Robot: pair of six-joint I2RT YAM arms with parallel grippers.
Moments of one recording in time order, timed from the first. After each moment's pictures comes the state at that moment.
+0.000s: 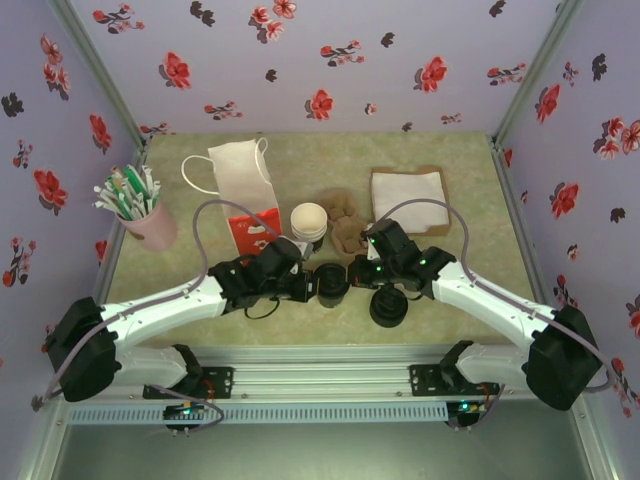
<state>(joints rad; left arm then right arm) -0.99 1.25 0.79 -0.36 0.07 -0.74 0.74 1.20 0.80 -0.52 -0.27 0.76</state>
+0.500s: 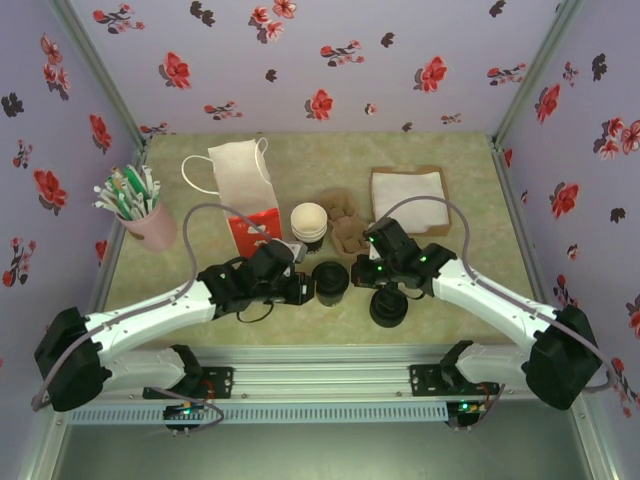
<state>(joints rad) -0.99 1.17 0.78 -0.42 0.09 -0.77 0.74 1.19 0.84 -0.63 -0.21 0.74</state>
